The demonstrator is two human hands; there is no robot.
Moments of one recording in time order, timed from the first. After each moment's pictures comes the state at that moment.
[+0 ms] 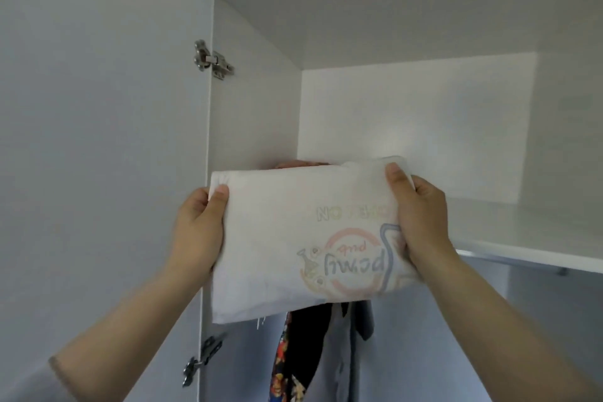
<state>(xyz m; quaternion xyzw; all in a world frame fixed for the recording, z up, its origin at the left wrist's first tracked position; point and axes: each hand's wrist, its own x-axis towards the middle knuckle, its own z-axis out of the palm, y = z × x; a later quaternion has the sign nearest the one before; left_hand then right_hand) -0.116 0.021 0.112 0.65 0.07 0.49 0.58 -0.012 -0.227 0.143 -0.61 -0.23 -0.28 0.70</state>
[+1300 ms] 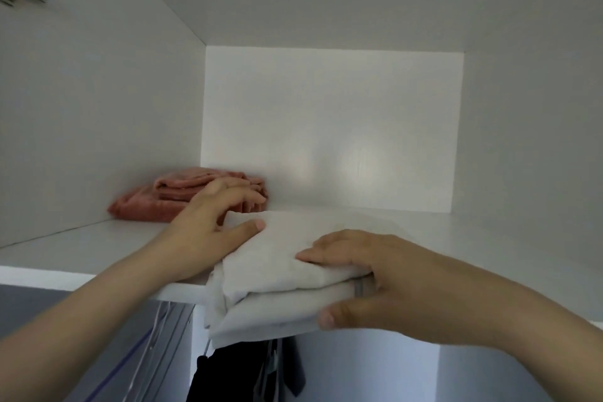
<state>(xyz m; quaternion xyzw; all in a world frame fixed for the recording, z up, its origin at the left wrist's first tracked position) 0.142 0.001 0.149 0.86 -0.23 0.37 0.27 0.086 -0.270 0.159 -0.90 -0.38 -0.12 0.16</state>
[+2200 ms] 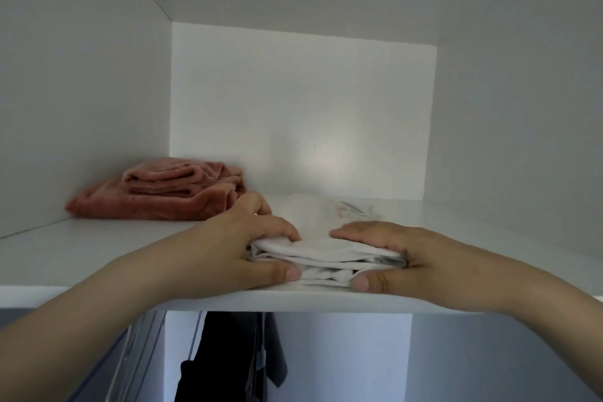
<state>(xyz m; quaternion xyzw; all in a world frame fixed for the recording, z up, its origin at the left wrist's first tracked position) 0.138 -0.010 0.150 0.90 -0.36 0.18 0.16 0.108 -0.293 0.151 -0.92 -0.32 -0.08 0.23</state>
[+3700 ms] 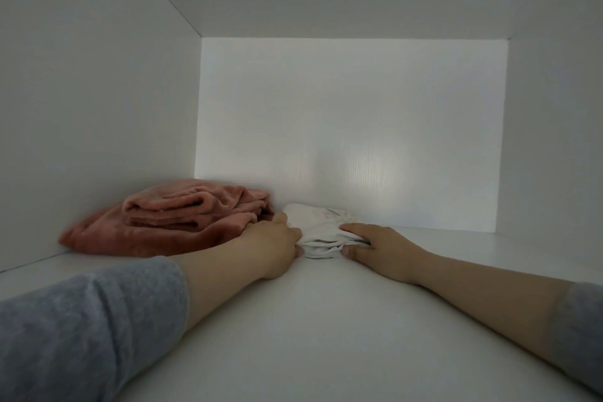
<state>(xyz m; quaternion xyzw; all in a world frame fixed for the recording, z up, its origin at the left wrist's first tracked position) 0.329 -0.043 0.155 0.97 -0.11 0.16 -0.12 0.354 -0.262 0.146 -0.94 -0.24 -0.17 0.18</state>
